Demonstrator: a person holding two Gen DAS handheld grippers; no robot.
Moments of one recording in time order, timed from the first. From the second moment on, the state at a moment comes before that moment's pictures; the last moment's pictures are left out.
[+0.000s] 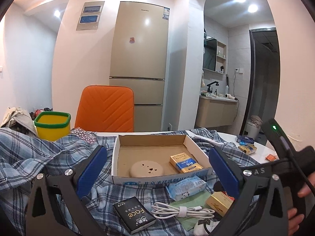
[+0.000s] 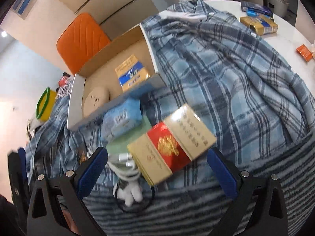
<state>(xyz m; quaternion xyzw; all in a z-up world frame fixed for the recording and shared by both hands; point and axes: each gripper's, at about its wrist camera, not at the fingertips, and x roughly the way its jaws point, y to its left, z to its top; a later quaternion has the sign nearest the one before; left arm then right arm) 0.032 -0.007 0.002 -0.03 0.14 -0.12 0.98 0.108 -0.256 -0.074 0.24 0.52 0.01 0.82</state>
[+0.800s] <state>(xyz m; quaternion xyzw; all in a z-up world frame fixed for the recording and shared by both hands) 0.031 -0.017 0.002 -0.02 0.13 -0.12 0.98 0.150 -0.240 -0.087 0.14 0.54 0.00 0.83</state>
